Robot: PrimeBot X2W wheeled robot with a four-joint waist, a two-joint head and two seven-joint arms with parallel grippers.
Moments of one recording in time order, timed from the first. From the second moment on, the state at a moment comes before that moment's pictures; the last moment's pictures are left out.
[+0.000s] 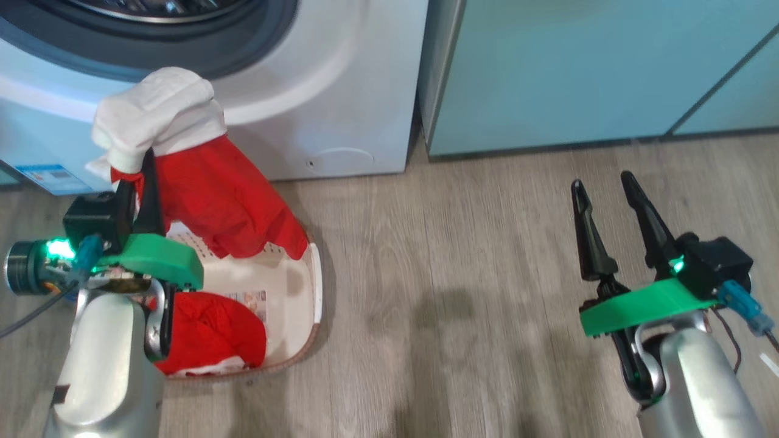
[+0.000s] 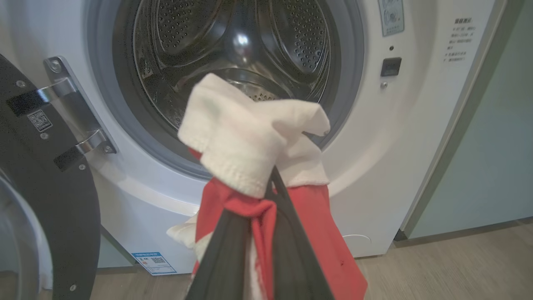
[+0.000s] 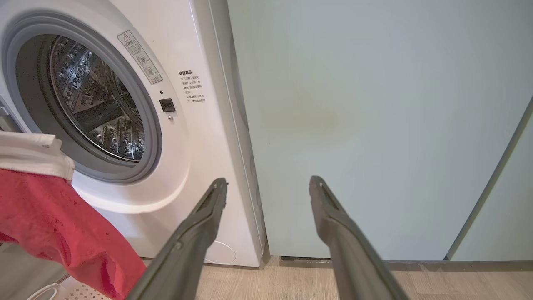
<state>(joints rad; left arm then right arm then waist) -0.38 0.17 -0.05 0.35 -0.10 0.10 -0.25 -0.18 -0.05 0.02 0.16 0.20 0.13 -0.25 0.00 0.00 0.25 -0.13</state>
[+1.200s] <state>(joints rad) -0.08 0.04 0.02 0.12 -0.13 -0.03 -0.25 -0.07 -0.05 0.00 0.17 0.18 0.13 -0.25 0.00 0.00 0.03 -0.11</state>
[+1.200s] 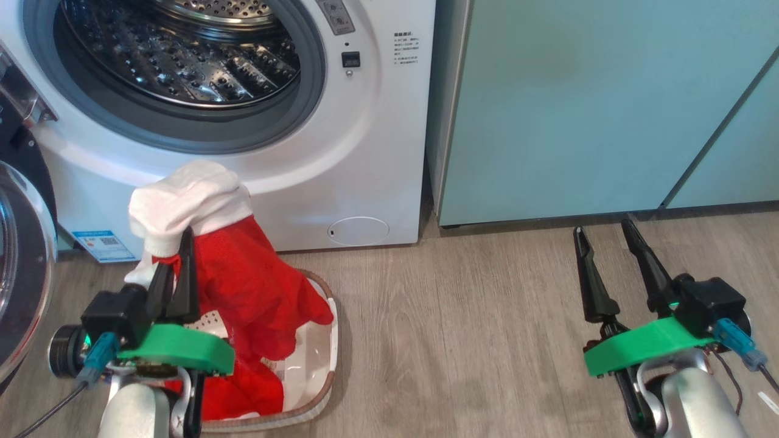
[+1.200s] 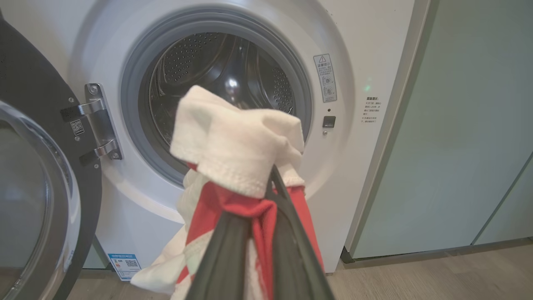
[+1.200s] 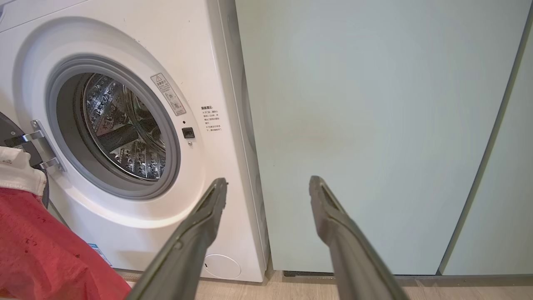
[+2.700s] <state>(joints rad) -0.86 0.31 0.27 0.37 -0.14 -0.13 -0.25 -0.24 -0.05 0.07 0.11 0.31 0.13 -0.25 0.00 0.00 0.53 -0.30</state>
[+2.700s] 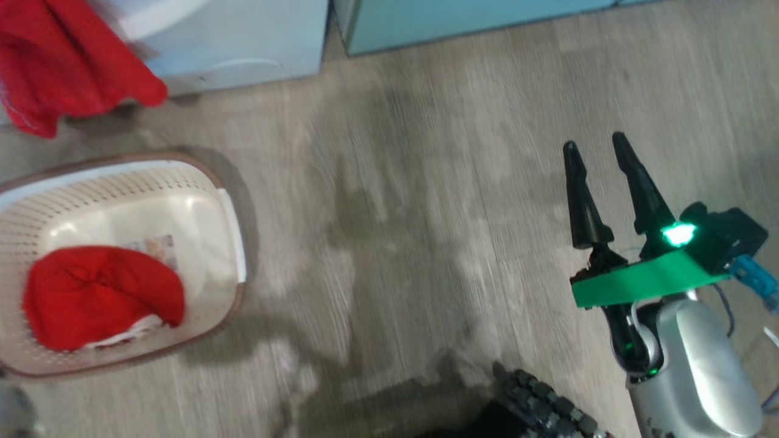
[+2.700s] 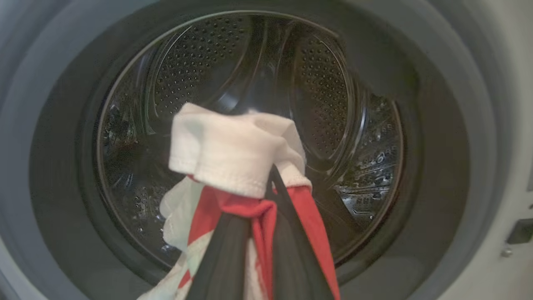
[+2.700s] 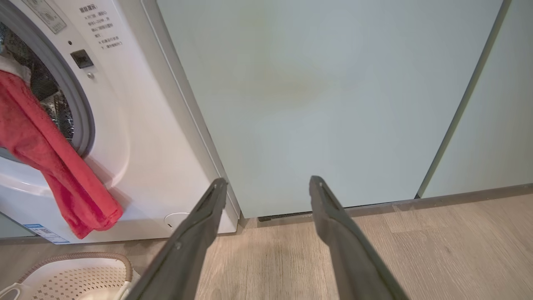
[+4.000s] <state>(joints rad) -1.80 0.60 -0.17 1.02 -0.05 -0.12 -0.25 -0.38 -0.05 0.21 0.07 0.46 0.13 -0.25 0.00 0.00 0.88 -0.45</state>
